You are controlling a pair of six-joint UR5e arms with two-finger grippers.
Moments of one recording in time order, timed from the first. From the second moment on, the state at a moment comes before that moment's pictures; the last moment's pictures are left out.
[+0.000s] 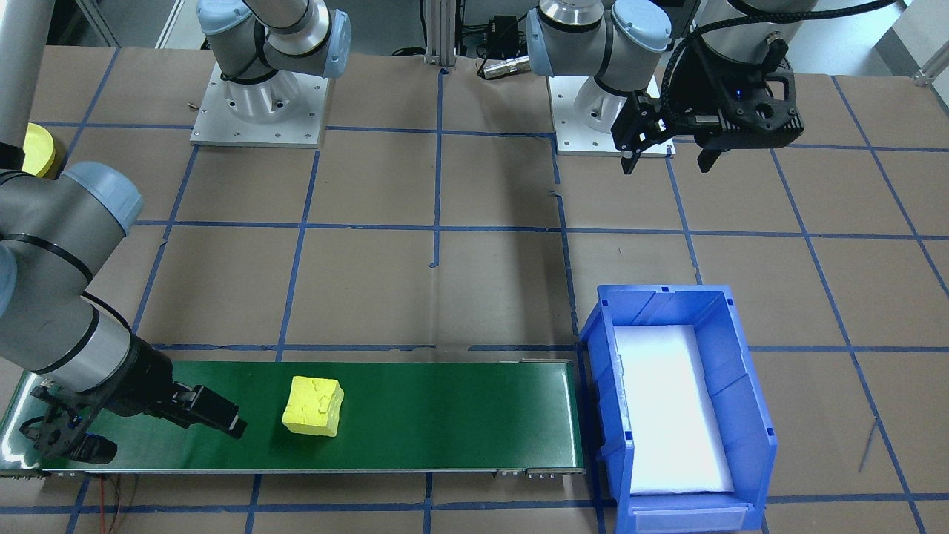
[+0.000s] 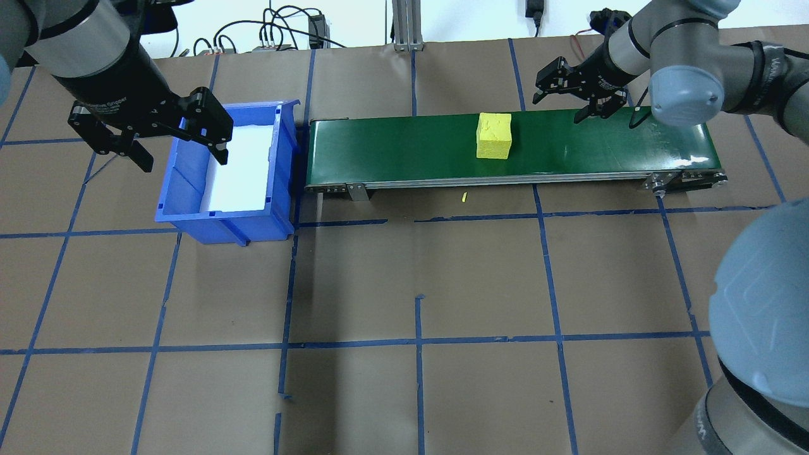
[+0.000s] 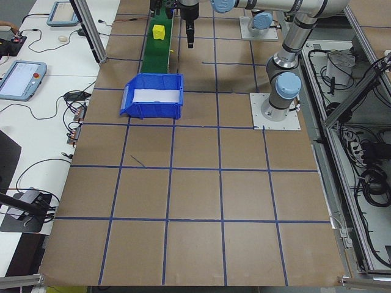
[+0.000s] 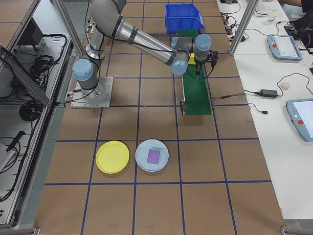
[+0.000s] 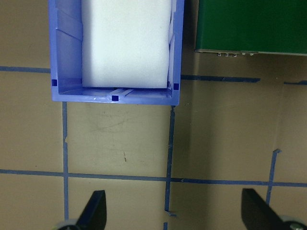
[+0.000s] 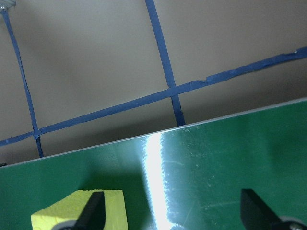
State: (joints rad) left arm -1.52 -1.53 -1.54 -1.67 1.57 -0.02; right arm 1.38 -1.08 1.55 -2.17 -1.17 0.10
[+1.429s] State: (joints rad) left arm -1.52 -1.53 -1.54 -1.66 1.57 -0.02; right arm 1.41 -1.06 1.60 -2.19 -1.19 0.10
